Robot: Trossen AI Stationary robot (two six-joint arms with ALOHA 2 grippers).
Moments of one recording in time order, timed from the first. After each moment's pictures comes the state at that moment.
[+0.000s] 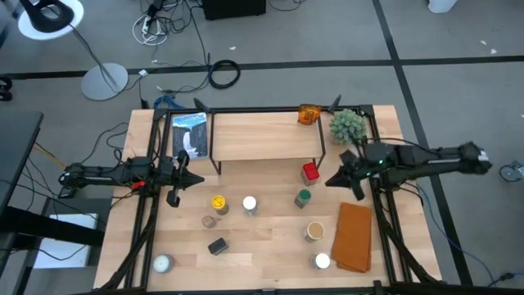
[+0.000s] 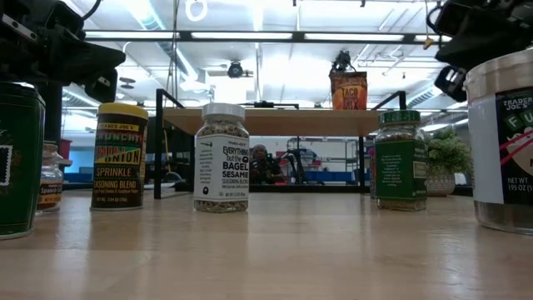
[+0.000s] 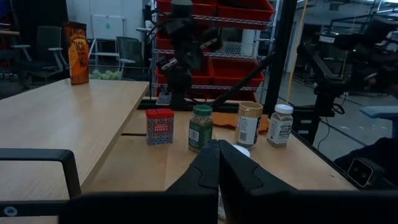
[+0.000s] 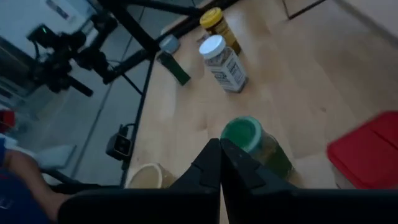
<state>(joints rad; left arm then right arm) -0.07 0.01 0.03 0.03 0.03 -0.08 0.05 0.52 0.42 -0.29 -0.19 0.51</state>
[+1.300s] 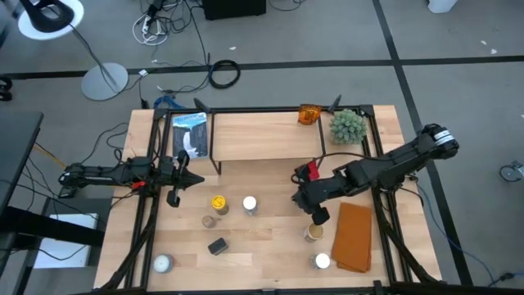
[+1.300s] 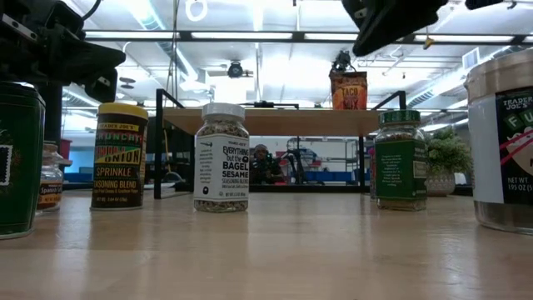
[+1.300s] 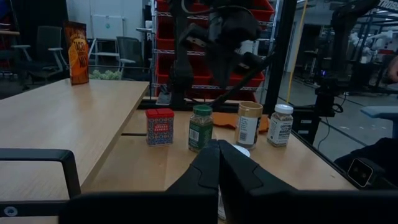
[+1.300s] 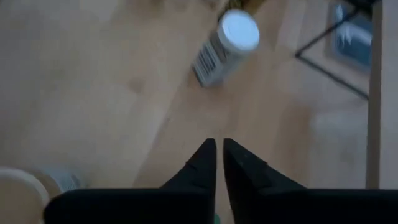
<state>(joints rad) -0.07 0.01 0.03 0.03 0.03 -0.08 0.35 1.41 1.12 -0.60 0.26 -0.22</state>
